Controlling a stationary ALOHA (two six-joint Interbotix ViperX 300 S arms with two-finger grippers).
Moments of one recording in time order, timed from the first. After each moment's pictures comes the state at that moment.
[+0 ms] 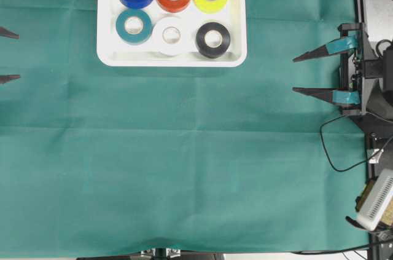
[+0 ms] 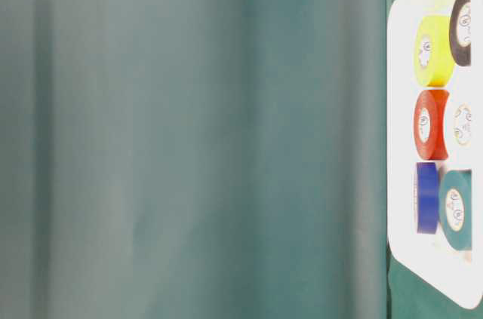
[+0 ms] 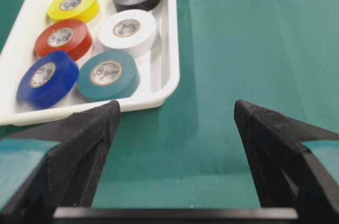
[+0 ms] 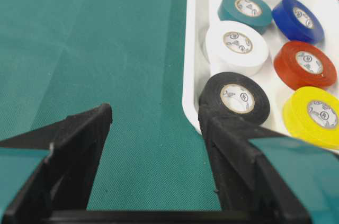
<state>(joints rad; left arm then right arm) 0.06 -1.21 1.44 -0.02 0.00 0.24 -0.02 -1.16 1.48 -0.53 -0.04 0.43</state>
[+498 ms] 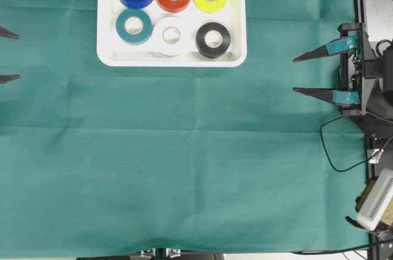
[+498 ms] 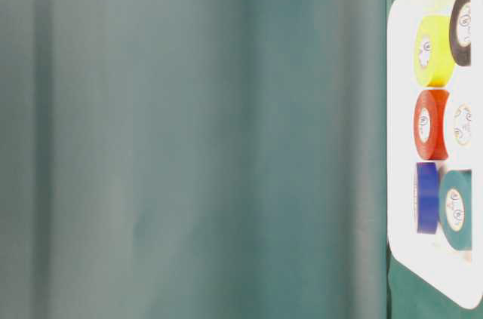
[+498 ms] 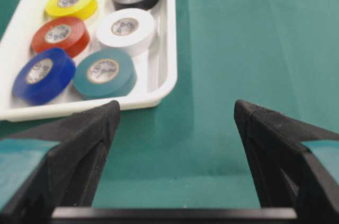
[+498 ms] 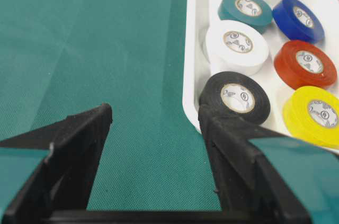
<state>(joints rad) 0.07 -1.21 1.44 -0.02 0.00 0.19 -0.02 -1.16 1.48 -0.53 -0.04 0.43</state>
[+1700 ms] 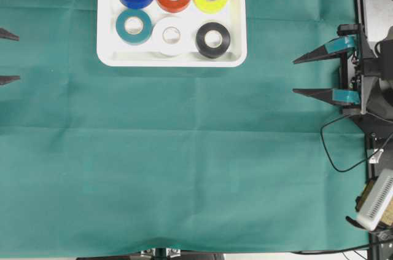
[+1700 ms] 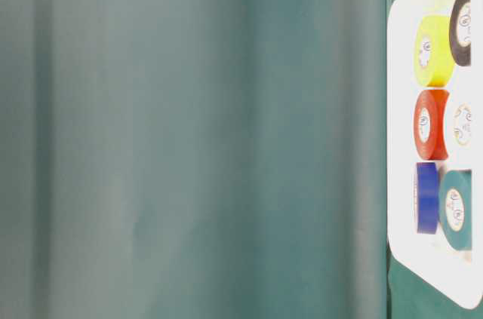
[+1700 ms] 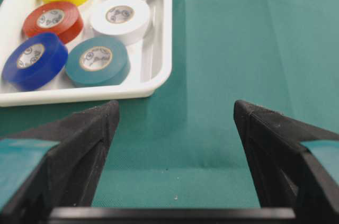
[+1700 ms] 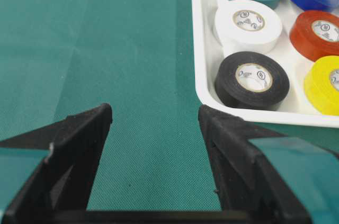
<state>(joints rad) 0.07 -1.21 1.45 -0.03 0.02 0.16 -0.02 -1.16 1.49 -0.51 -0.04 0.56</state>
